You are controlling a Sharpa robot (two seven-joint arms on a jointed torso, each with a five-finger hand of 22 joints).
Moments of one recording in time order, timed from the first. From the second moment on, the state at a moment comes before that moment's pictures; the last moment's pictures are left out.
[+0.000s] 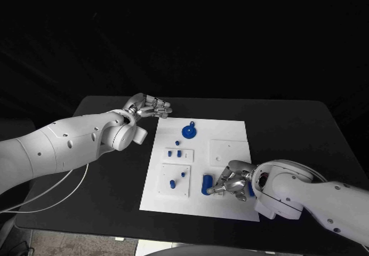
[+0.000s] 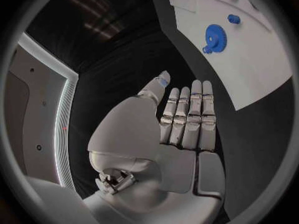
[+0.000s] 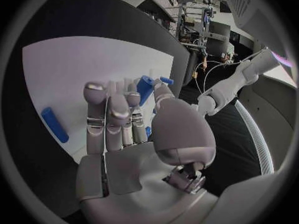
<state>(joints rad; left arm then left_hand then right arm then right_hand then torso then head) 1.26 -0.74 -0.13 1.21 -0.31 -0.32 0.26 1.37 -0.02 0.16 -0.12 0.21 1.06 0.14 0.07 0.06 1.06 0.14 0.06 0.06 1.17 0.11 0.07 0.09 0.07 1.03 0.10 0.07 0.26 0.92 -0.85 0.11 1.79 -1.11 -0.07 -0.64 1.18 -0.09 -0.04 0.06 0.30 1.18 0.04 0.06 0.40 1.26 -0.04 0.91 1.04 1.46 -0.10 1.06 1.12 0.06 1.47 -0.12 0.63 1.31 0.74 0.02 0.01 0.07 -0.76</state>
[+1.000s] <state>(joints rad) 1.26 -0.74 -0.13 1.21 -0.31 -0.32 0.26 1.37 -0.02 0.16 -0.12 0.21 1.06 0.14 0.07 0.06 1.06 0.14 0.06 0.06 1.17 0.11 0.07 0.08 0.07 1.03 0.10 0.07 0.26 0.92 -0.83 0.11 1.76 -1.16 -0.10 -0.68 1.14 -0.06 0.08 0.03 0.29 1.20 0.03 0.06 0.38 1.27 -0.04 0.91 1.04 1.46 -0.10 1.07 1.13 0.06 1.47 -0.12 0.64 1.31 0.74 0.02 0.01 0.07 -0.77</state>
